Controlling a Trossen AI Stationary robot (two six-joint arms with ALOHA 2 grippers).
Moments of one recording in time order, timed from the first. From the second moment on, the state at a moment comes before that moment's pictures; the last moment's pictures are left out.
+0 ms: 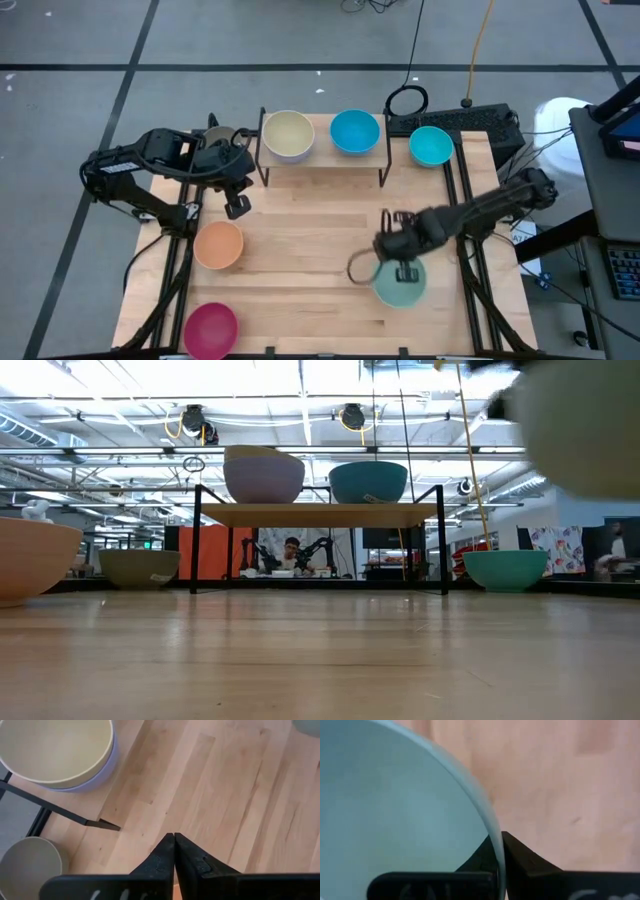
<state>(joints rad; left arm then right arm) -0.07 1.39 1.84 -1.54 -0.24 -0.39 0.35 1.48 1.25 -1.24 0.00 0.41</state>
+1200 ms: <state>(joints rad) -0.06 1.39 1.84 -1.48 -0.24 -0.35 -0.49 1.48 1.95 -1.17 0.05 -0.07</state>
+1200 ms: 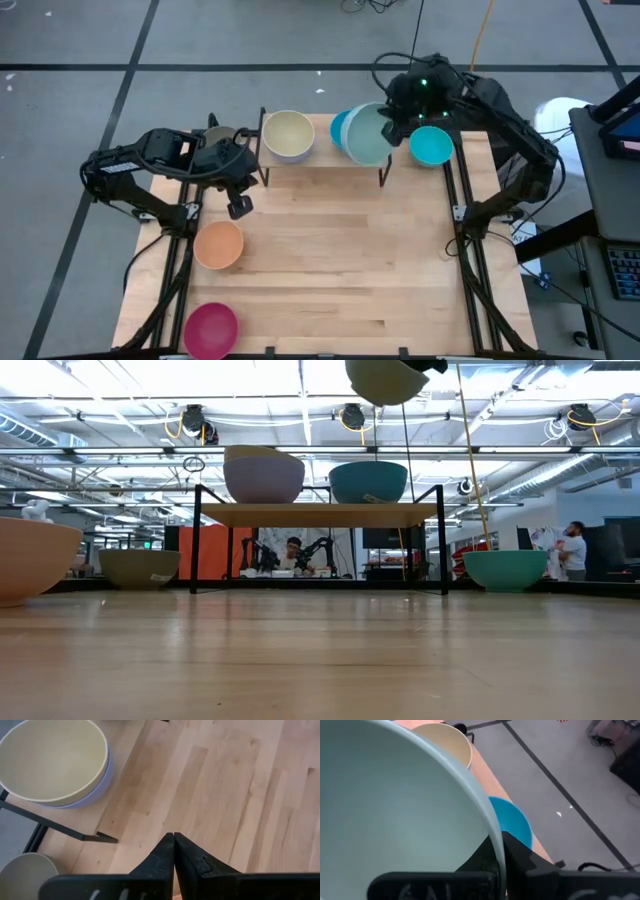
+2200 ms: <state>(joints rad) 0.04 1.39 1.84 -1.49 -0.24 -0.31 -0.71 1.70 1.95 -1.08 -0.06 -0.22</state>
